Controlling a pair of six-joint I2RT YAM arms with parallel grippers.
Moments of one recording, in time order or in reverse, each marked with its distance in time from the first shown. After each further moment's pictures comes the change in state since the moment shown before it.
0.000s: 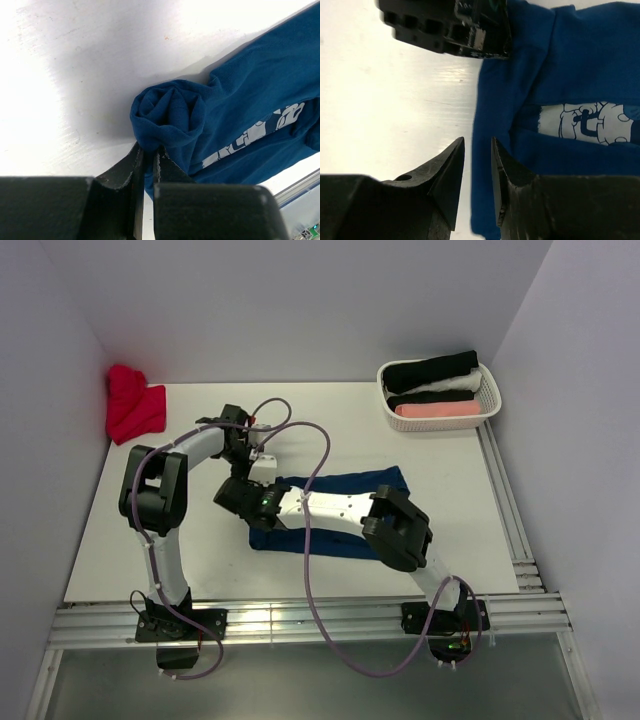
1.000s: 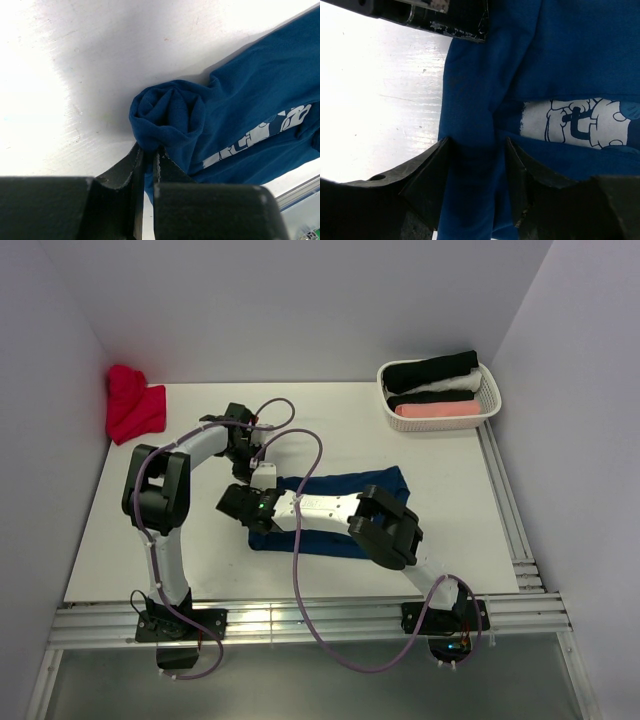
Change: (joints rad) left arm -0.025 0.015 0.040 -0.043 -0.044 0.000; right arm -0.001 0.088 0.000 -0.032 -0.010 -0.028
